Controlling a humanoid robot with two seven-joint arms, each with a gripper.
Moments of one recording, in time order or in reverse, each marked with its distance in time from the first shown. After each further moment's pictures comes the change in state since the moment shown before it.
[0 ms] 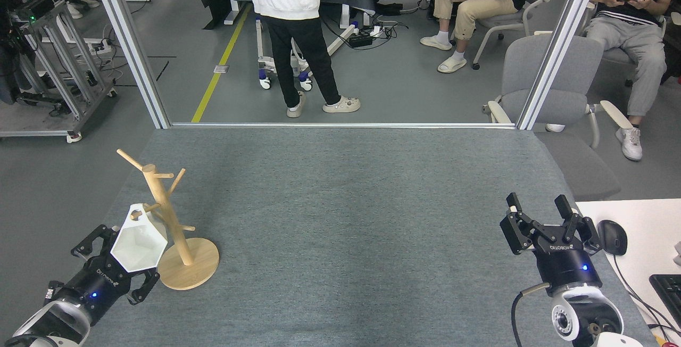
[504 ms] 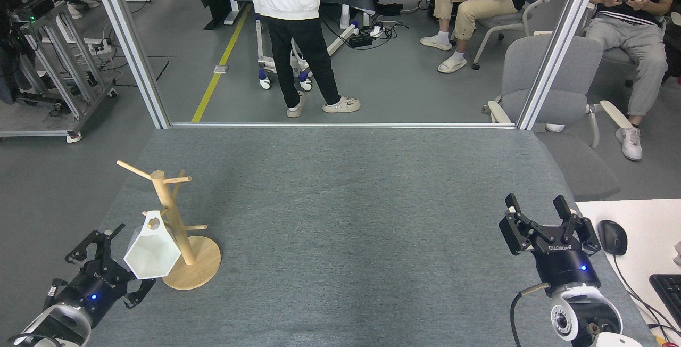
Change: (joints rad) left arm -0.008 -0.007 0.000 0.060 0.007 0.067 -0.017; right arm 0.000 0.003 0.001 0.001 0.000 0.000 0.000
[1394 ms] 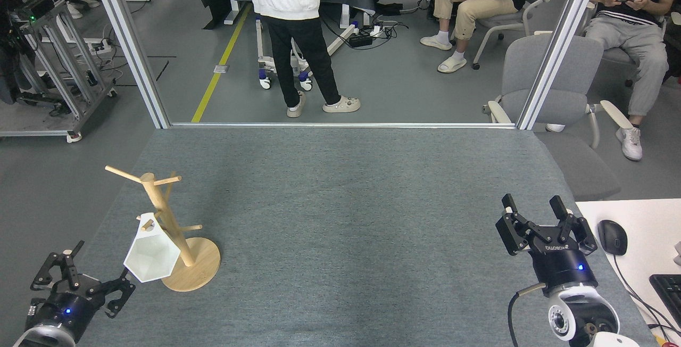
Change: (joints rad) left arm 0.007 -0.013 0.119 0.118 0.161 0.087 0.010; right arm -0.002 0.005 0.004 0.001 0.001 -0.005 0.005
